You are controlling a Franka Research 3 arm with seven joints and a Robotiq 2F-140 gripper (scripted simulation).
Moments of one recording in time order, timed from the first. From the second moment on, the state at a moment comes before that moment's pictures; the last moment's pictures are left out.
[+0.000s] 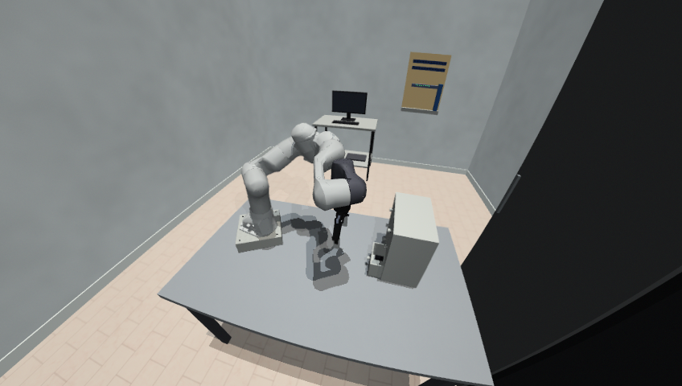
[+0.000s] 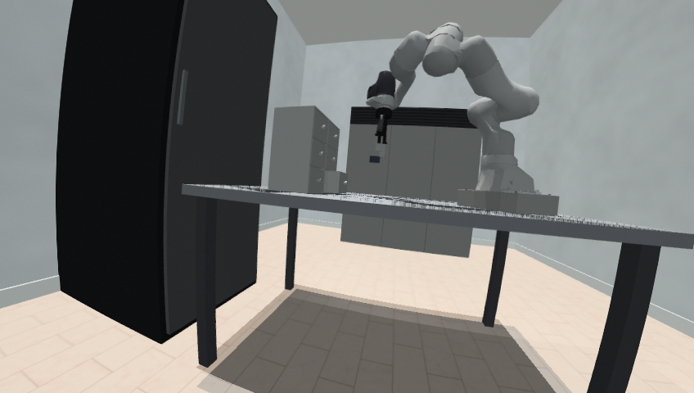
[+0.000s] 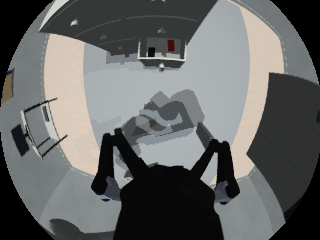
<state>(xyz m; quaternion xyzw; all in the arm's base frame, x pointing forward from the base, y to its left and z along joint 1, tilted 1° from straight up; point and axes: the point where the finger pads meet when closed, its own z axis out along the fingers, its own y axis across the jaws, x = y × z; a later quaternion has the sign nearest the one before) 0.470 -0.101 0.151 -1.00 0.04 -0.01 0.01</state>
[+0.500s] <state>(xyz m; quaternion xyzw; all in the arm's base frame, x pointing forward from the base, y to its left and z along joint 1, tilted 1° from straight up) 0.421 -0.080 0.177 -1.00 0.04 -0.01 0.01</state>
